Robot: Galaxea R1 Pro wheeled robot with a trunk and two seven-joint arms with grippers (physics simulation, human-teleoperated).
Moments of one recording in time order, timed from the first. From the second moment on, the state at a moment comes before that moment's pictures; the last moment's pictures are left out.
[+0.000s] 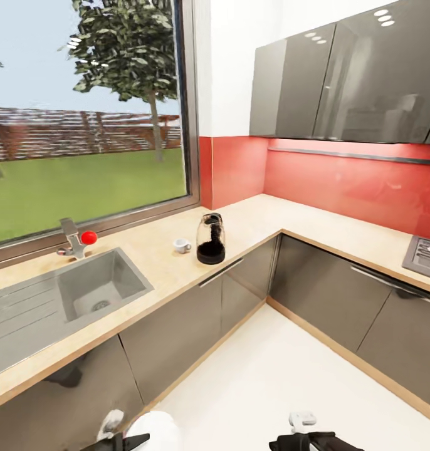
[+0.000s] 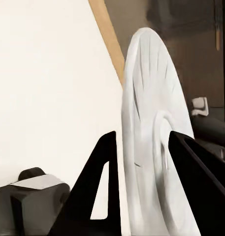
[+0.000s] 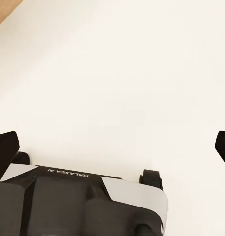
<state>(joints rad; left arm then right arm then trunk) -0.30 0.22 0.07 -0.45 0.33 0.44 -1.07 -0.56 -0.03 0.16 -0.02 -0.14 0.12 0.22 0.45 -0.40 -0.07</state>
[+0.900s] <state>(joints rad) -0.07 0.21 0.07 -0.02 0.33 0.02 -0.57 -0.54 -0.06 0.16 -0.02 -0.11 0.13 0.23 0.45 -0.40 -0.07</state>
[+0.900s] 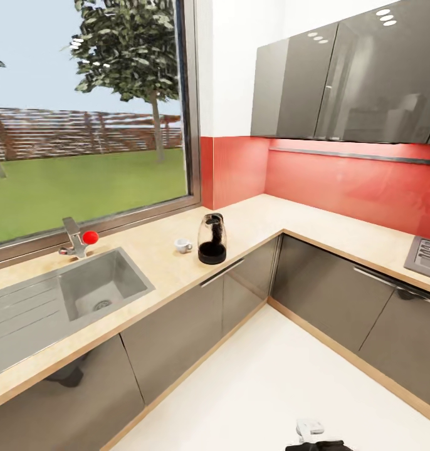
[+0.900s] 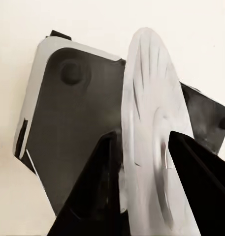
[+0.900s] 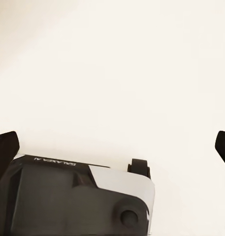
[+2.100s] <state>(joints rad) 0.00 0.21 0.07 -0.04 0.28 -0.01 -0.21 -0.46 -0.05 0.16 -0.02 -0.11 0.12 0.22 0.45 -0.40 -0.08</state>
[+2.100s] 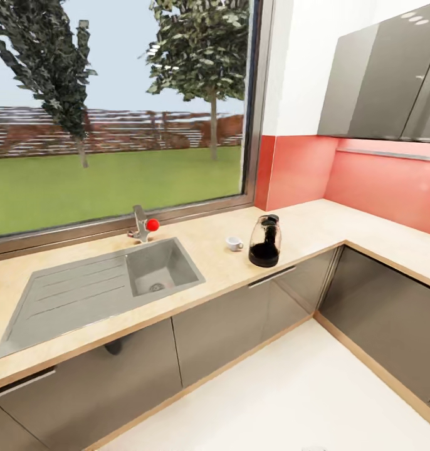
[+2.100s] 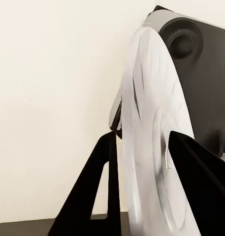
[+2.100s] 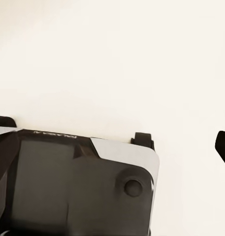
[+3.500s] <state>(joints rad) -0.01 0.21 0.07 -0.04 0.28 -0.08 -0.21 -0.44 -0.06 0.16 -0.02 -0.12 0.12 0.22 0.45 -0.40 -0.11</state>
